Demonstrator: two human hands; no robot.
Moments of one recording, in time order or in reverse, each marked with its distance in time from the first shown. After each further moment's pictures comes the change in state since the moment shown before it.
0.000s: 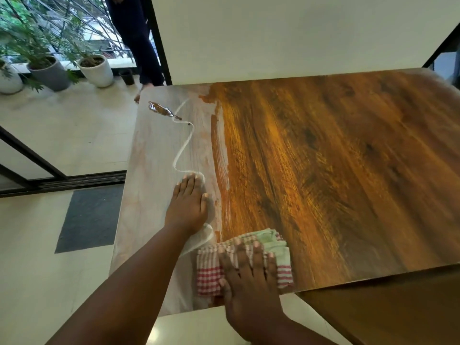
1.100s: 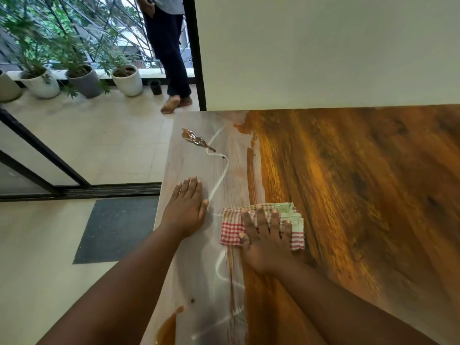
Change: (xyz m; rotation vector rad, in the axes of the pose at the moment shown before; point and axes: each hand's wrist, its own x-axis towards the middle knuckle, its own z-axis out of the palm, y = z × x) left_hand 0.093 -0.099 -0.052 0.183 -0.074 -0.015; right_hand 0.227 -0.005 -0.032 -0.024 -0.270 -0.011
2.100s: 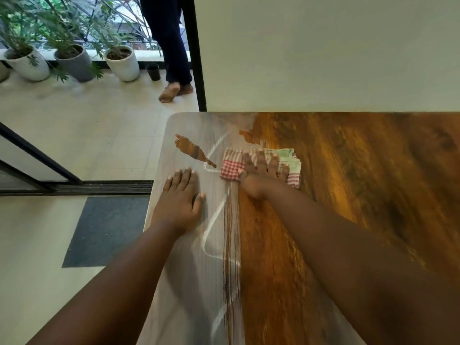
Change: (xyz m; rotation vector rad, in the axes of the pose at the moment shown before) left_hand 0.097 -0.031 0.008 -0.161 0.040 -0.073; right_hand 0.215 0.008 -0.115 0.131 -0.058 0.058
